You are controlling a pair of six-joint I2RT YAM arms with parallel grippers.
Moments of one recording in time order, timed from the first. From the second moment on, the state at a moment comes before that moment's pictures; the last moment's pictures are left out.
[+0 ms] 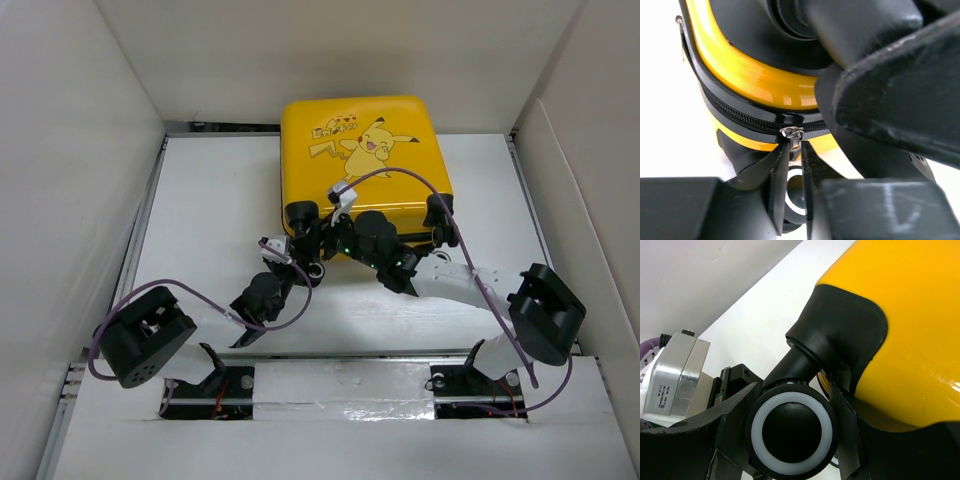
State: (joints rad) left arm -0.86 1.35 0.20 1.08 -0.48 -0.35; right arm 0.93 1.50 0.93 0.43 -0.06 0.37
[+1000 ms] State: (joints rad) left arm -0.80 1.41 0.22 1.07 -0.41 -0.49; right arm 0.92 1.49 0.90 0.46 -0.04 0.33
